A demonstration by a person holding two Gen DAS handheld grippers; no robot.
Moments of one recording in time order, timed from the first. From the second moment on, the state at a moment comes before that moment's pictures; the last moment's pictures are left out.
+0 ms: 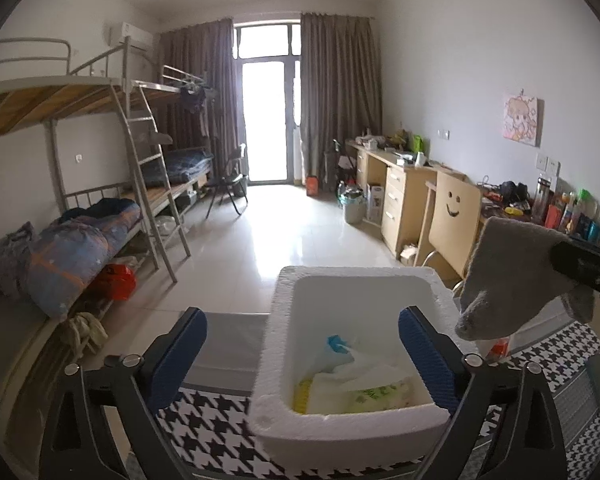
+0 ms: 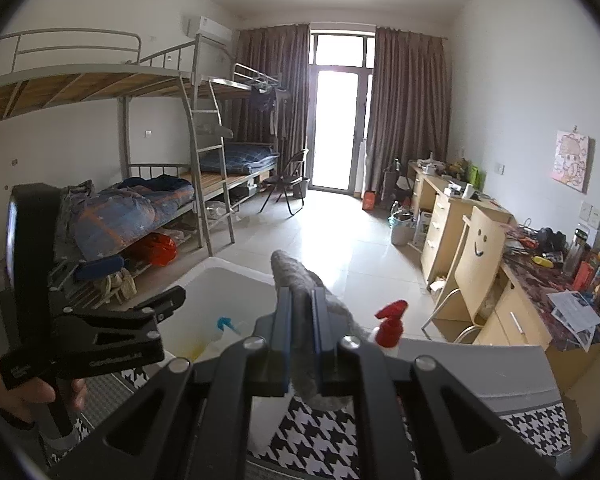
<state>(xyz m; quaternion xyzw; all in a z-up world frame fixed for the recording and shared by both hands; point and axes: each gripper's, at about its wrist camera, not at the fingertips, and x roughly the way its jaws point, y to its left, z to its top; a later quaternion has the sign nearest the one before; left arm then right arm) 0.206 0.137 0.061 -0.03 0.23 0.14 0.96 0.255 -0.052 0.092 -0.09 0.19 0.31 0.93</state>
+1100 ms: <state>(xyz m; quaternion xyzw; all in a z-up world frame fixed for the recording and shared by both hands) 0.162 0.166 0.052 -0.05 0.22 0.19 0.96 0.273 0.006 0.074 -0.09 0.26 0.37 0.89</state>
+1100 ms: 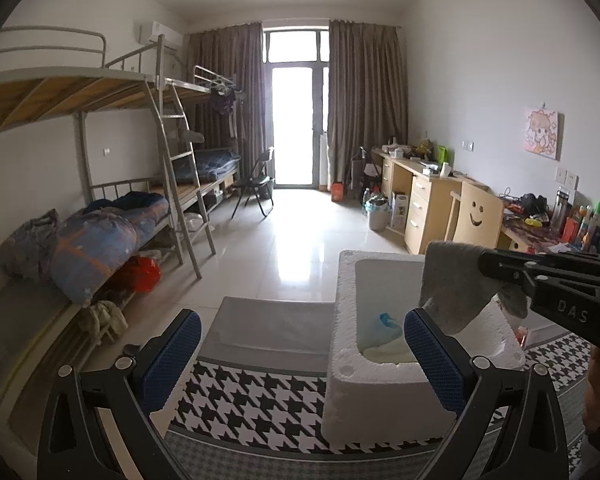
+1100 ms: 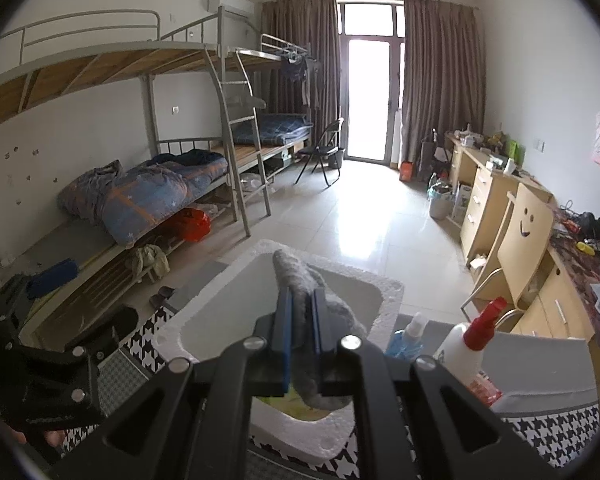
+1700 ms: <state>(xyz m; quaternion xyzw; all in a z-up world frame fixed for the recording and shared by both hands) 0.152 0.170 0.049 -0.05 0.22 0.19 0.96 0.283 0.017 0.062 -0.08 0.30 0.38 0.87</state>
